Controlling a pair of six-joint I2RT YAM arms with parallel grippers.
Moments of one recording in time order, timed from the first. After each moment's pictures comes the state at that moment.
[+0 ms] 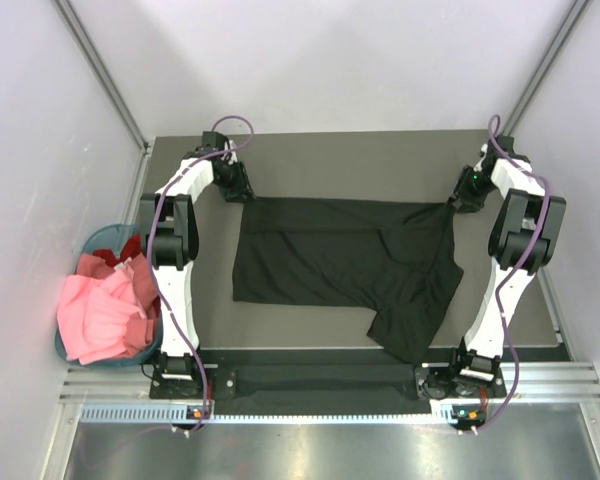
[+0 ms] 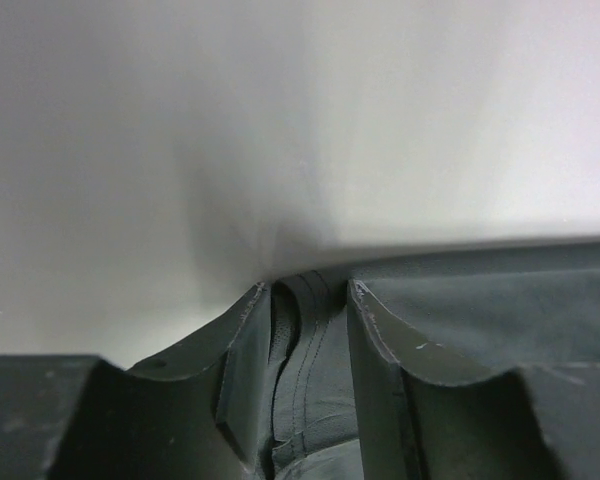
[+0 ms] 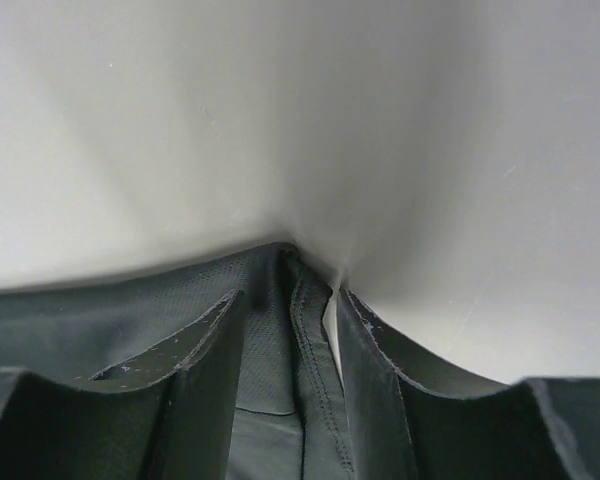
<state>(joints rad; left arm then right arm) -0.06 2.31 1.89 -0.63 0.30 -0.35 -0.24 2.21 1.76 -0.74 -0.24 0.26</state>
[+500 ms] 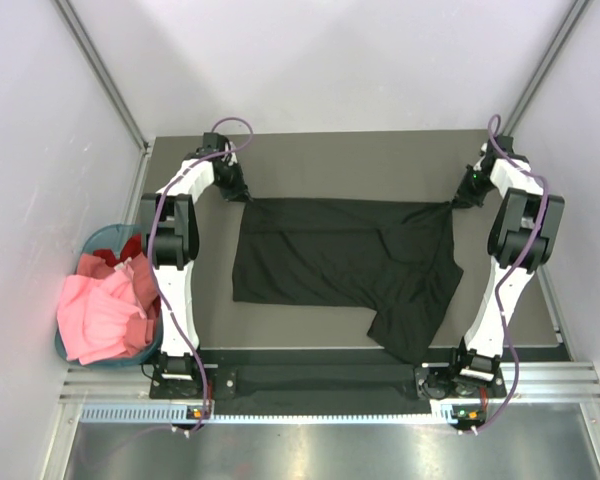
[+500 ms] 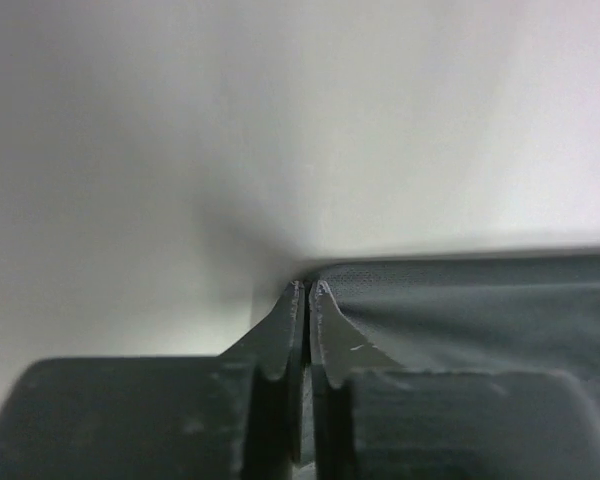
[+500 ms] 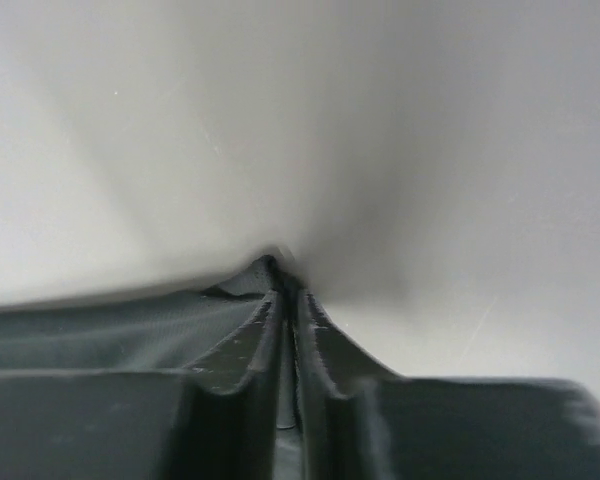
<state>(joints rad) -0.06 2.32 1.89 -0.63 0.29 -0.38 -0.24 2.23 1.78 -0.72 -0.24 0.27</state>
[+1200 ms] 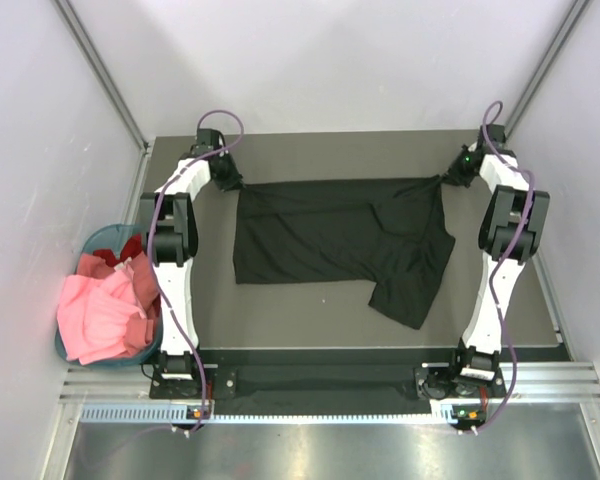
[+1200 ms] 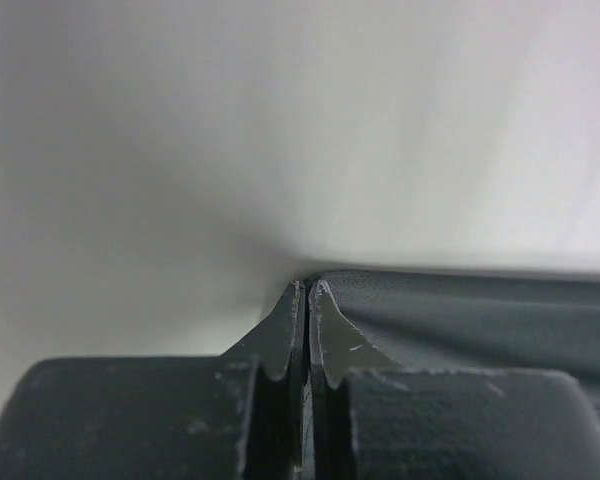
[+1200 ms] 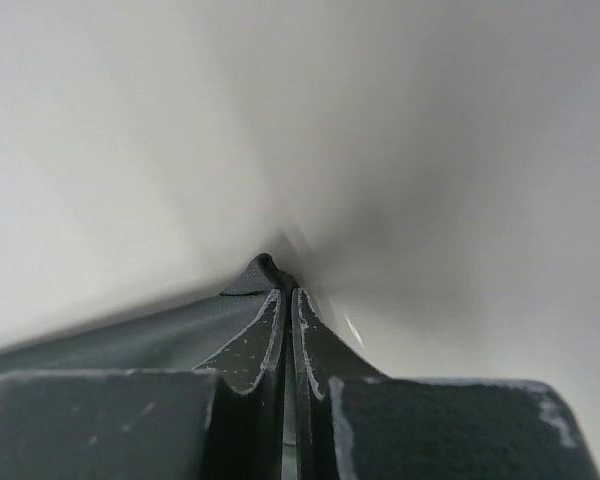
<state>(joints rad) -0.03 2.37 1.94 -0.49 0.21 -0.47 -0.21 2.36 1.93 -0.51 -0.28 0.47</state>
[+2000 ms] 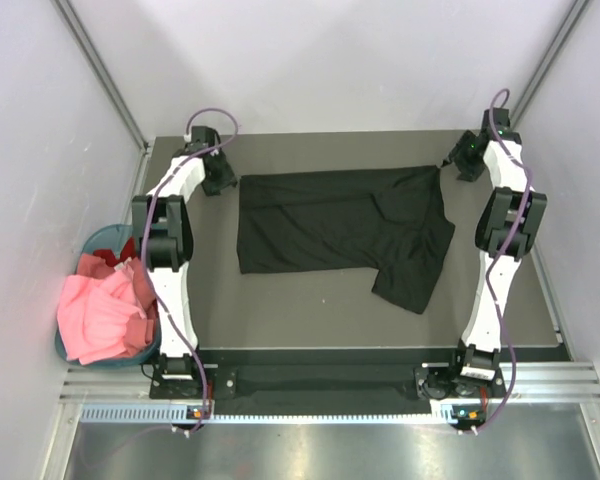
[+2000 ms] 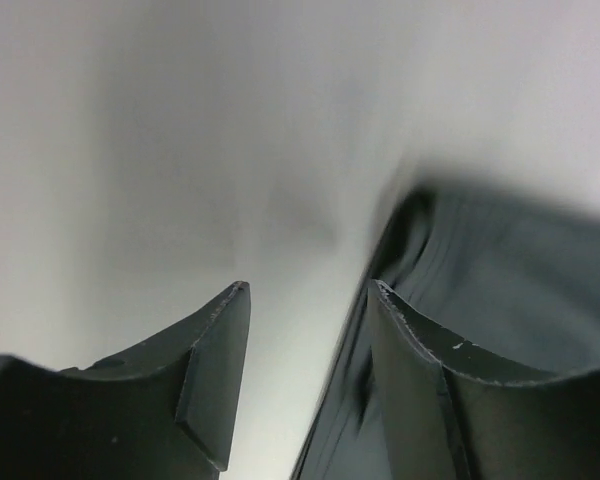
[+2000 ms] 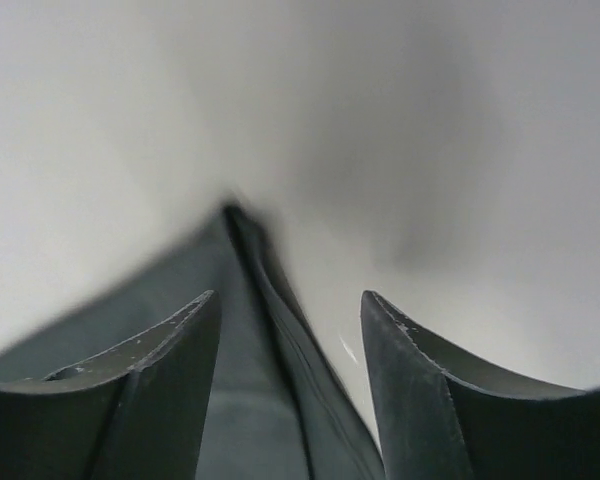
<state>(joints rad) -0.02 2.32 1.95 -0.57 0.02 -0.46 -0.20 2.49 2.28 -0.73 -0.18 0.49</state>
